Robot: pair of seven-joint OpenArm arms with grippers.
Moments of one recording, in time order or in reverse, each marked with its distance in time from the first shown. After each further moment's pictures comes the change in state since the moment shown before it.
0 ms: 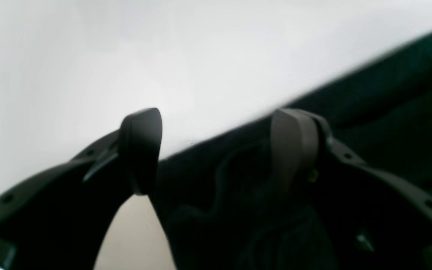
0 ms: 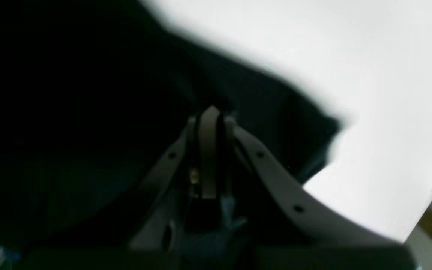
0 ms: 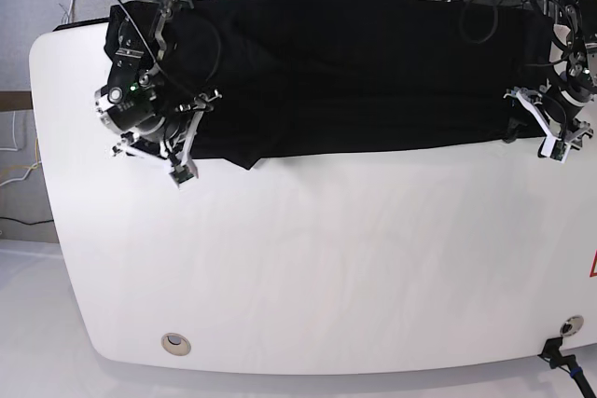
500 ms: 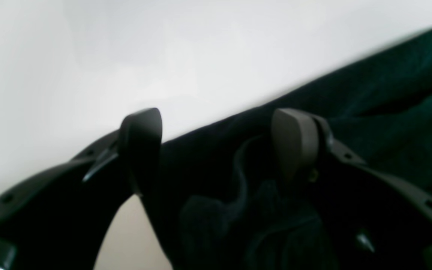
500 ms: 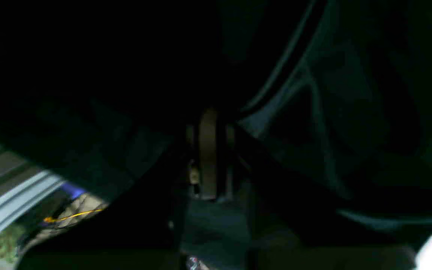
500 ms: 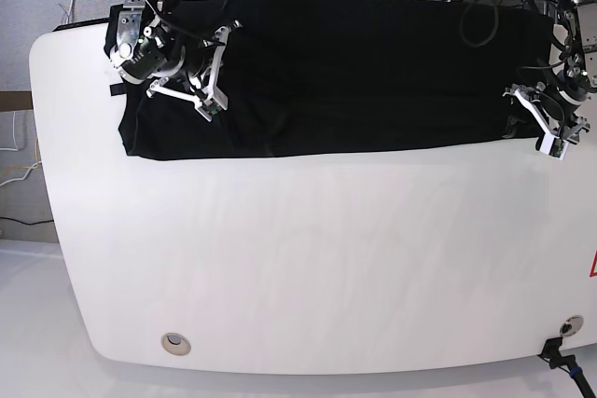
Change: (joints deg) left arm -1.5 0.2 1.1 -5.3 0.0 0.0 -0.2; right arm -13.2 4.2 -4.9 -0.3 15.6 0.0 0.0
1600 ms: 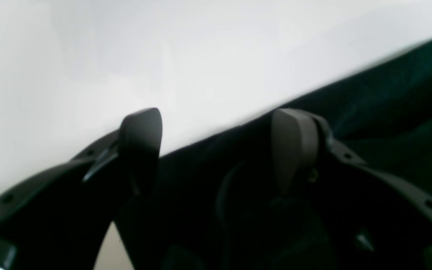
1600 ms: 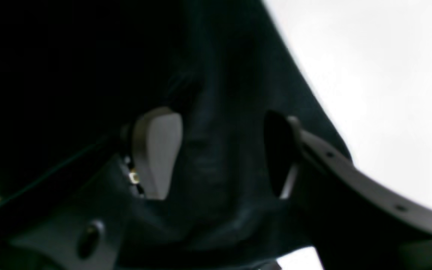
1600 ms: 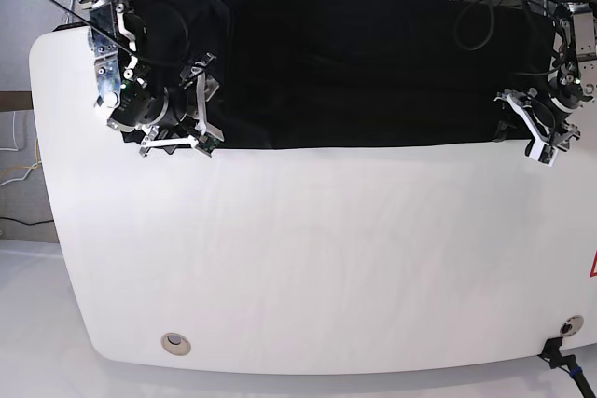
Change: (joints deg) left arm -2.7 -0.1 3.7 -1.7 0.0 -0.1 -0.2; right arm 12.0 17.4 -14.2 -4.7 2.3 0.2 8.3
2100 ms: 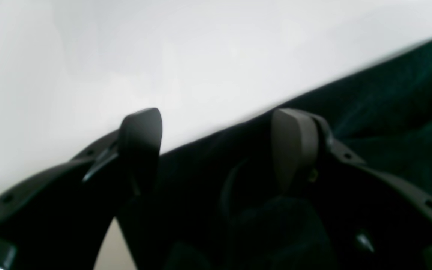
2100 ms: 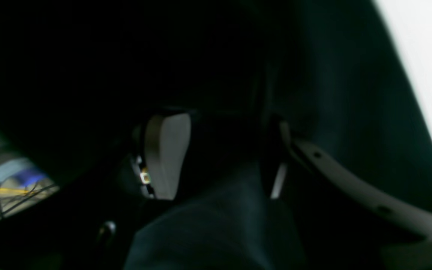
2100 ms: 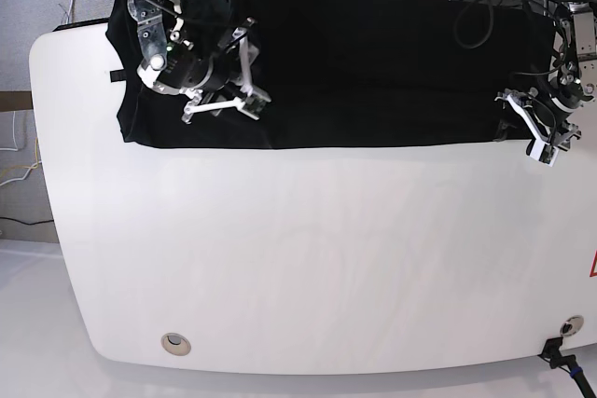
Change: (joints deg) left arm 0.0 0.0 0.0 0.0 0.0 0.2 0.1; right arm -8.2 -8.8 -6.2 4.8 -7.0 -0.2 0.7
